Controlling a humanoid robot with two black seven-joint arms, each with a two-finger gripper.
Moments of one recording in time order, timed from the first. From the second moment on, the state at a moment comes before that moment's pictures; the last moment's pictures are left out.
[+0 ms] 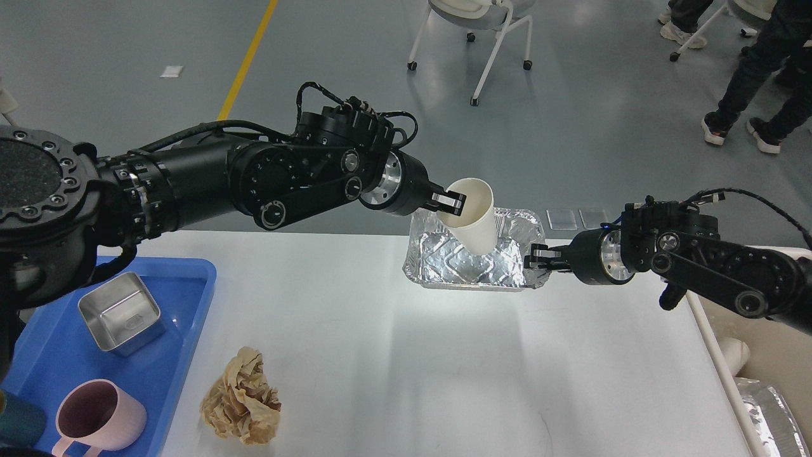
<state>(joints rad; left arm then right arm) -1.57 -0.05 0.32 -0.79 0.80 -0.45 0.00 0.99 -0.56 0.20 1.19 -1.02 0.43 -0.14</state>
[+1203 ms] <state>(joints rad) -1.46 -0.19 0.29 -0.64 0.79 -0.35 0.01 0.99 -0.56 0.21 1.21 -1.00 0.43 -0.14</state>
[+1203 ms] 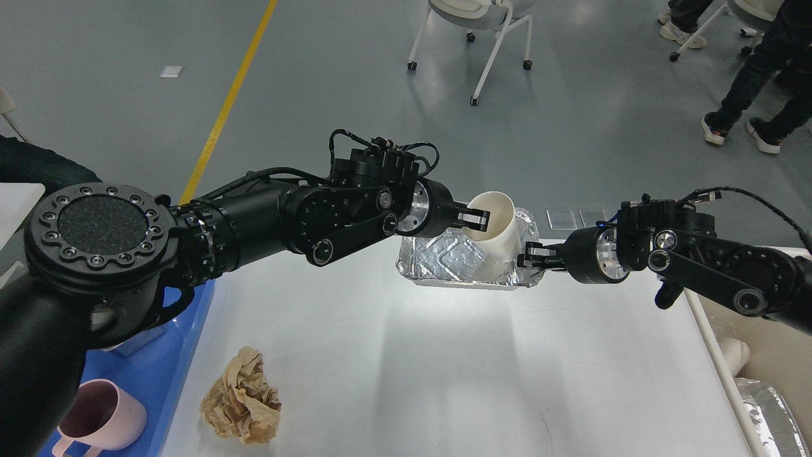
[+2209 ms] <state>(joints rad) -1.46 -0.19 0.30 -0.64 0.79 -0.36 0.00 0.99 -0.55 0.20 1.20 -1.00 0.43 -0.14</state>
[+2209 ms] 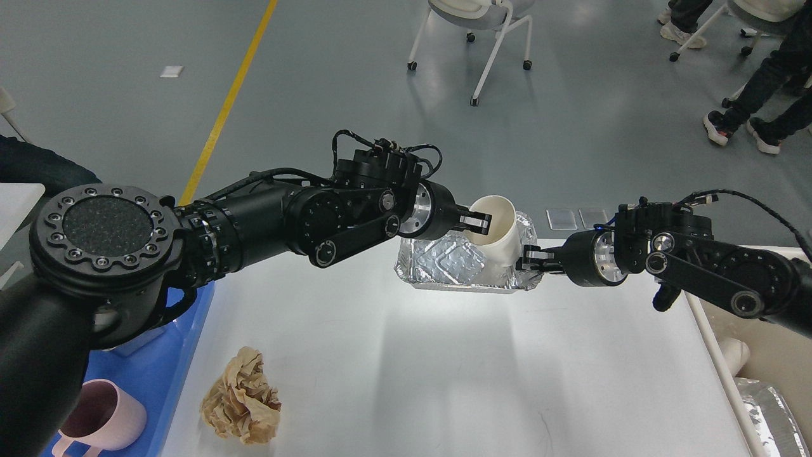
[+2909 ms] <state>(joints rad) -1.47 -0.21 0.31 -0.60 0.79 -0.36 0.01 0.99 -0.55 0.20 1.20 -1.00 0.43 -0.14</state>
